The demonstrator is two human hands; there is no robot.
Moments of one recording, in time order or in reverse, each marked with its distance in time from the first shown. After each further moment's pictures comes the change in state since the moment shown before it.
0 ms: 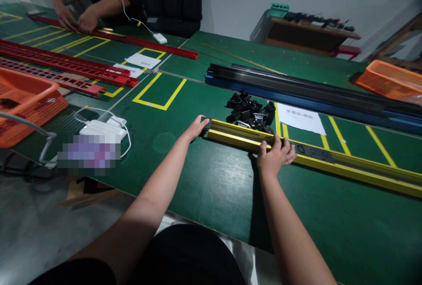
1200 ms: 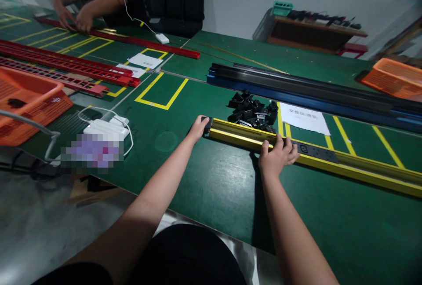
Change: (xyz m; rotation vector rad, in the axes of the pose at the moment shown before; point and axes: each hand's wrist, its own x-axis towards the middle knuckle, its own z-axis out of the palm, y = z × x) left_hand -0.001 -0.008 0.011 -0.112 0.149 0.017; right_hand 0.000 0.000 0.002 -0.017 0.019 -0.005
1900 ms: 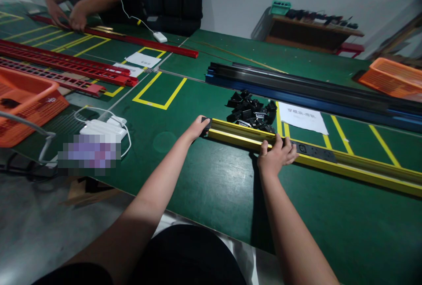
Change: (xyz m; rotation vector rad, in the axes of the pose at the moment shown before) left_hand -0.007 0.019 -0.002 0.113 -0.137 -0.049; right_hand 0.000 0.000 0.001 -0.001 -0.014 0.014
